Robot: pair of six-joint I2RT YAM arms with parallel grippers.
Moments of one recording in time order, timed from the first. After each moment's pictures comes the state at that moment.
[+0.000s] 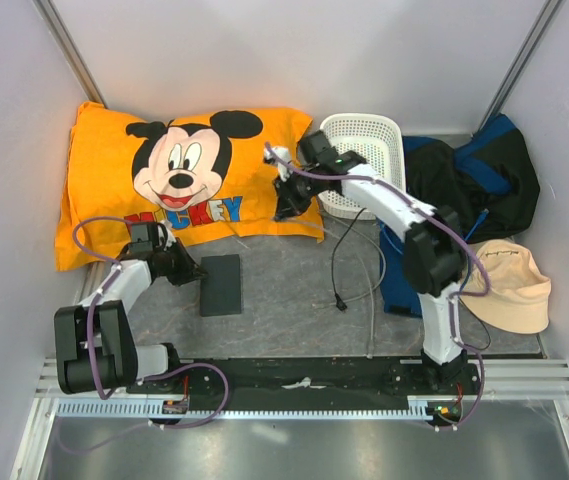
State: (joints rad) left arm 0.13 1.30 0.59 -0.35 0.43 -0.48; right arm 0.59 2.15 1.87 -0.70 -0.67 -0.18
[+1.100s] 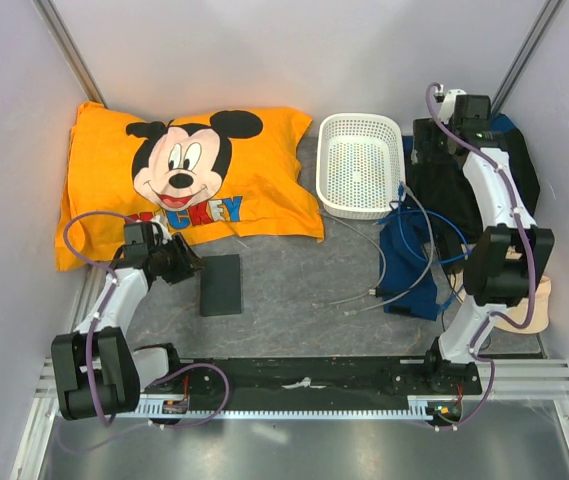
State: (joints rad) left arm 0.14 1.17 0.59 -0.39 0.36 -0.41; right arm -0.08 1.86 1.76 -0.62 -0.05 -0.12
